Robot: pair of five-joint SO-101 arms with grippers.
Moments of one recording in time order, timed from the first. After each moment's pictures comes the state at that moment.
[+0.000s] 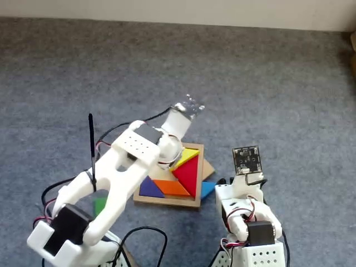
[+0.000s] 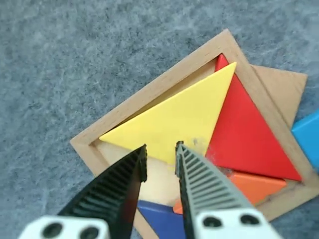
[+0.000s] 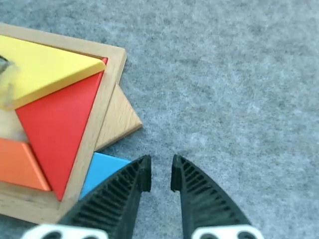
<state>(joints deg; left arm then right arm) 25.2 -7.3 34.1 55.3 -3.8 -10.5 -104.6 95.8 65.5 4.7</state>
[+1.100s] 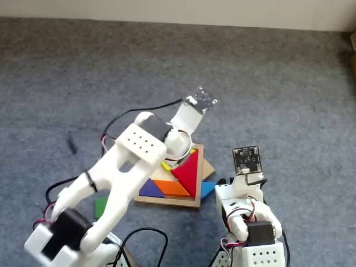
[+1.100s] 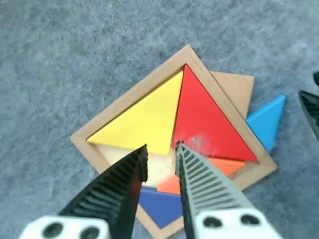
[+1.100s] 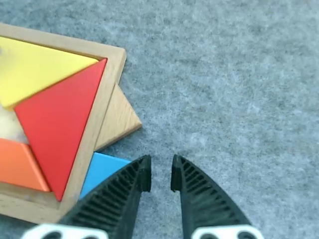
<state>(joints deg) 28.4 -9.4 23.0 68.9 -1.6 -10.5 -104.6 95.8 65.5 4.7</state>
